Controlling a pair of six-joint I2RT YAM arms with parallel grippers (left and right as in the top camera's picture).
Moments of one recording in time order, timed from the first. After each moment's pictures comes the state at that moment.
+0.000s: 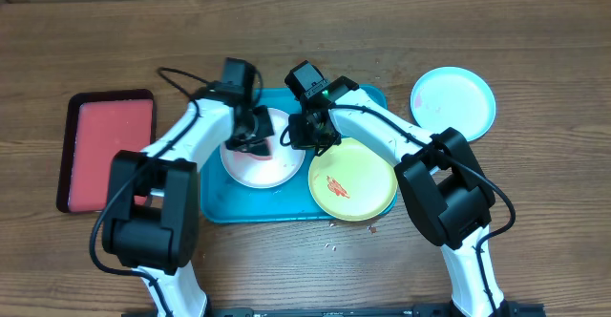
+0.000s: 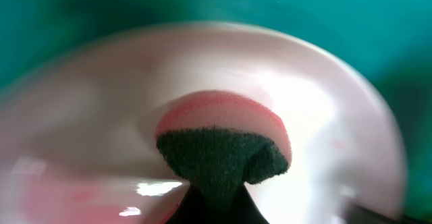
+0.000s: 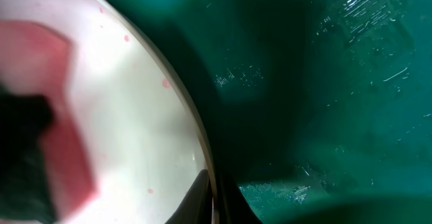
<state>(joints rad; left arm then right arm) -0.22 1.94 1.25 -0.62 0.13 -0.50 0.63 2.23 1.68 -0.81 -0.18 0.54</state>
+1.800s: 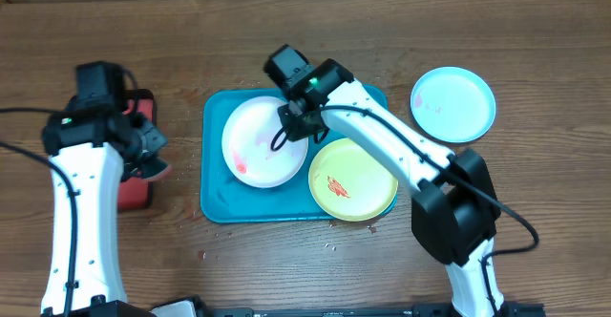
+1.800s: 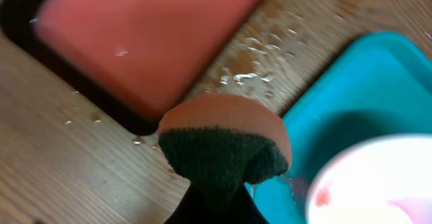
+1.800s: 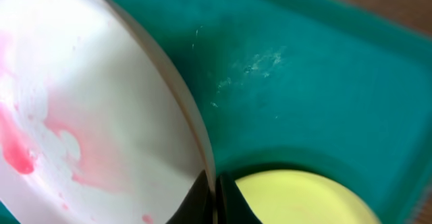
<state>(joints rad) 0.23 1.44 1.31 -1.15 -0.12 -0.55 0.72 2.13 1.93 -1.11 0.11 0.31</state>
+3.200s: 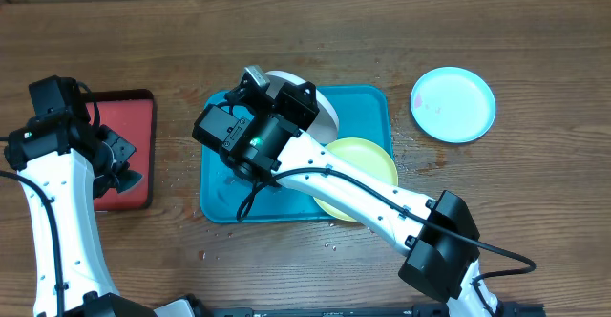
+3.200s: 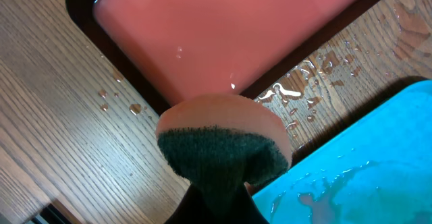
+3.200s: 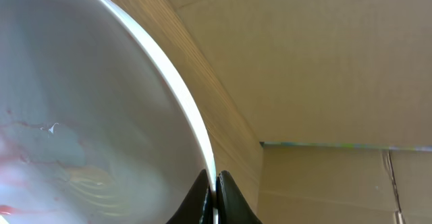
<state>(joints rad) 0.39 1.44 1.30 -1.17 -0.11 -0.56 1.01 2.11 2.03 -1.29 1.17 0.08</state>
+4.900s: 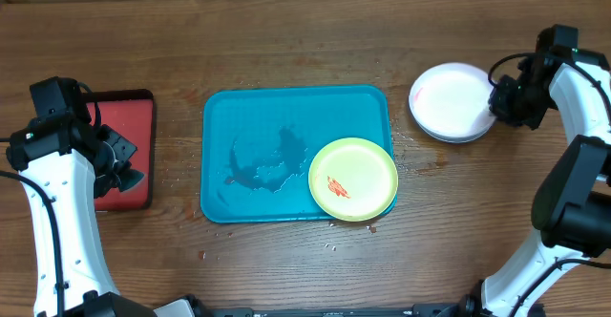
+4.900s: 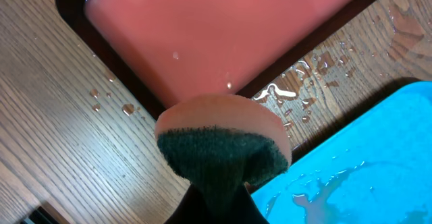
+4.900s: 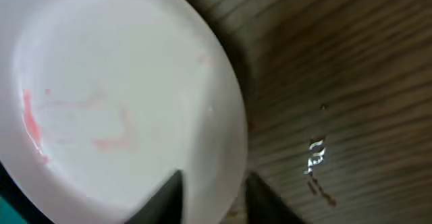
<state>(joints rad) 0.39 1.44 1.28 -1.15 -0.09 -0.57 -0.29 2.01 1.57 -1.00 -0.14 0.27</state>
